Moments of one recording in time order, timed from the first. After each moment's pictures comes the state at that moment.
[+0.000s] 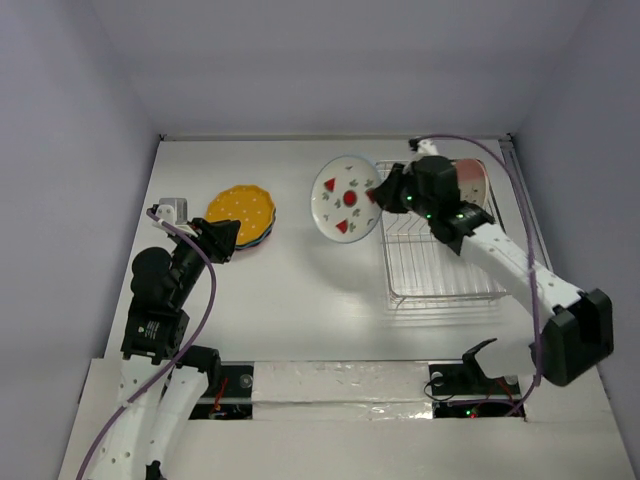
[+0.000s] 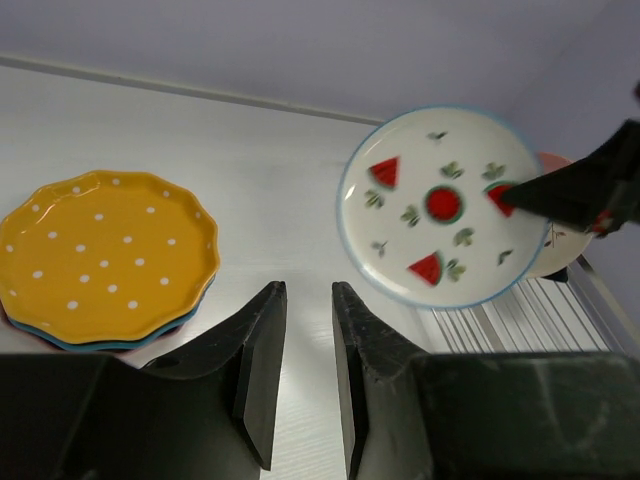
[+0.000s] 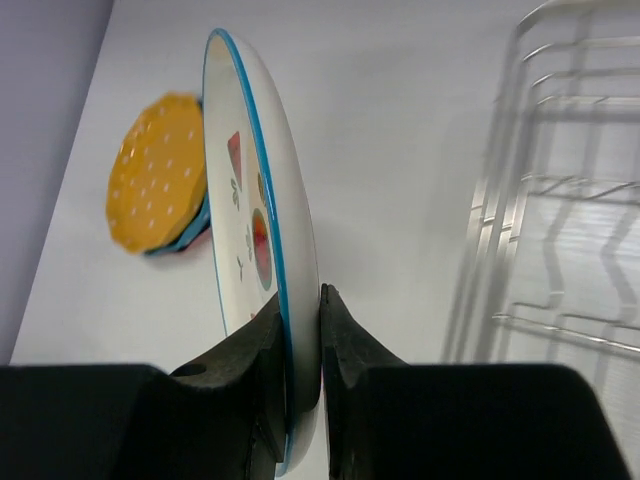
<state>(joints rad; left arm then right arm) -0.17 0.49 0.69 -0.24 0.18 -0.43 0.44 1.28 1.12 -0.18 -0.05 0.50</state>
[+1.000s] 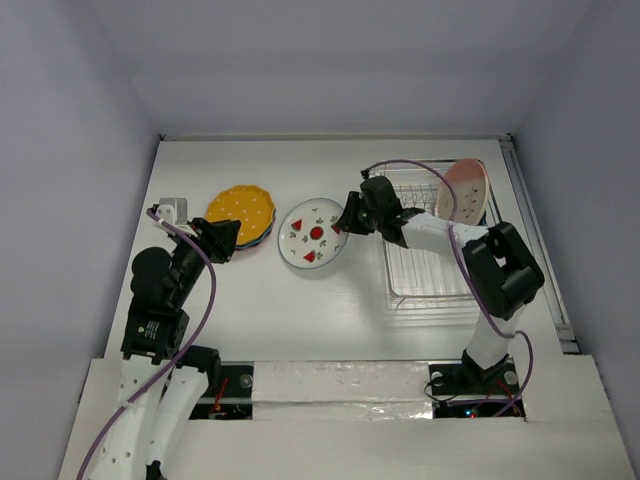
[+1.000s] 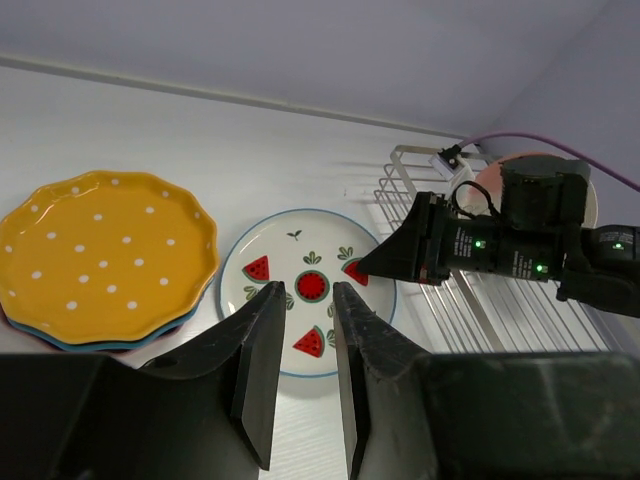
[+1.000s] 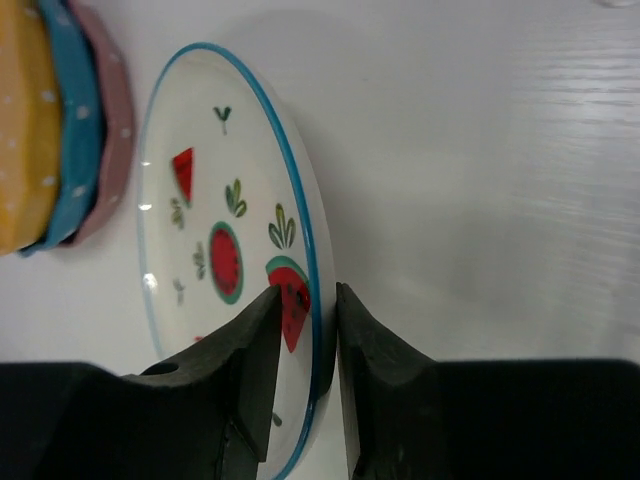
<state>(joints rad) -0.17 0.49 0.69 -0.24 0.19 -0.43 0.58 1.80 1.14 0.03 -0.08 0.65</state>
